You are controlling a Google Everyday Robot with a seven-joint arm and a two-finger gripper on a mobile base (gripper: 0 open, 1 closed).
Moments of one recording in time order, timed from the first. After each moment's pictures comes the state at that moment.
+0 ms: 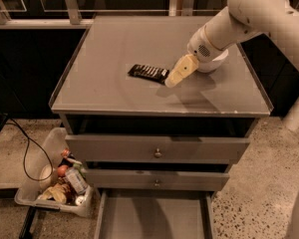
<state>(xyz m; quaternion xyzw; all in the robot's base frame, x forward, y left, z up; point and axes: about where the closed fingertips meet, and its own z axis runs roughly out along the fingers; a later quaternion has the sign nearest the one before) 0.682 -0.121 0.865 -0.49 0.81 0.12 0.31</state>
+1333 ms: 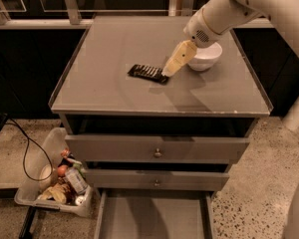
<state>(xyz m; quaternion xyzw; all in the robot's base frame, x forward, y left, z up) 0.688 -0.108 0.906 -0.52 0.78 0.09 0.33</state>
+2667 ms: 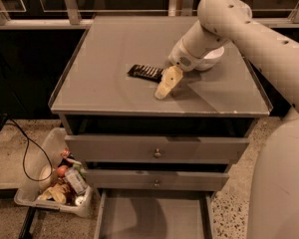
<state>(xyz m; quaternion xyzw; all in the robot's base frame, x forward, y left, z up) 0.700 -0.079 0.808 -0.56 0.78 0.12 0.26</state>
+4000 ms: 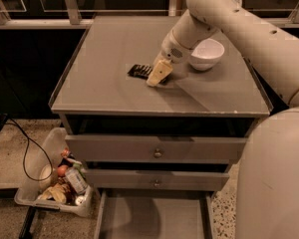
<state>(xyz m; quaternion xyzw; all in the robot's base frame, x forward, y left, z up) 0.702 -0.055 0.833 -0.58 0.76 0.12 0.25</state>
